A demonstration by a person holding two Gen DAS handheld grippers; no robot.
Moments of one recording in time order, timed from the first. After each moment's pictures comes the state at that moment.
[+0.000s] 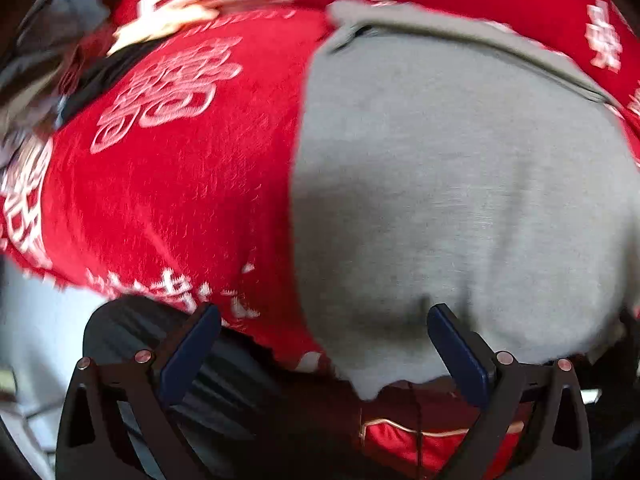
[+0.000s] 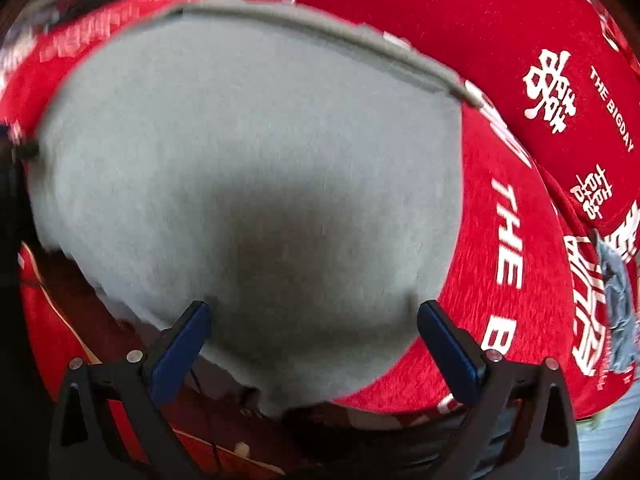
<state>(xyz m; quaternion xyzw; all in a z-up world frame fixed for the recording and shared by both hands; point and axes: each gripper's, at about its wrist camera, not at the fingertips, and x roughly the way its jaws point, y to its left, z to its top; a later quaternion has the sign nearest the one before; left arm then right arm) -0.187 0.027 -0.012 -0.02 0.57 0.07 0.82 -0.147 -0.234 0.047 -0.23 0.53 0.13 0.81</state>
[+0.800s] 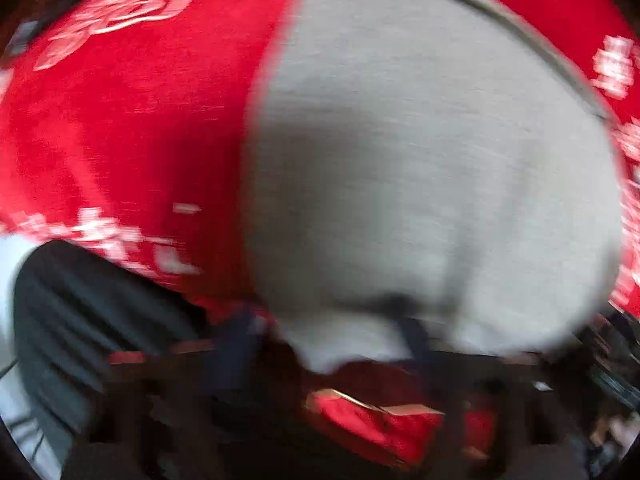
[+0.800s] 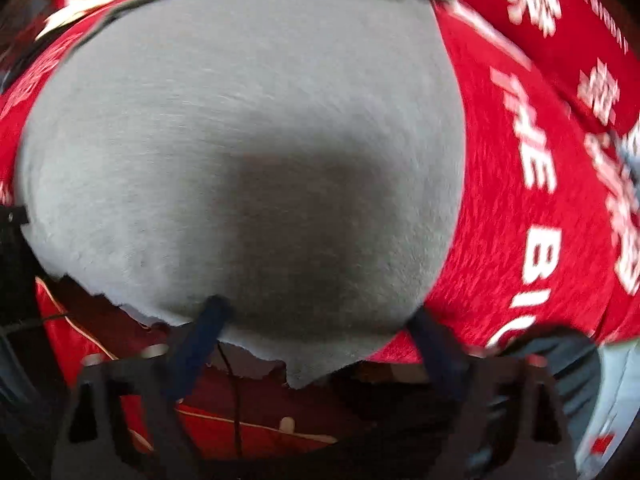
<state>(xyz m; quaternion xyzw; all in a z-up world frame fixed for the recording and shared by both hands) -0.169 0.037 -0.043 -0.14 0.64 0.00 0.75 -0.146 -0.244 0.017 -0.14 0.61 0.08 0.77</state>
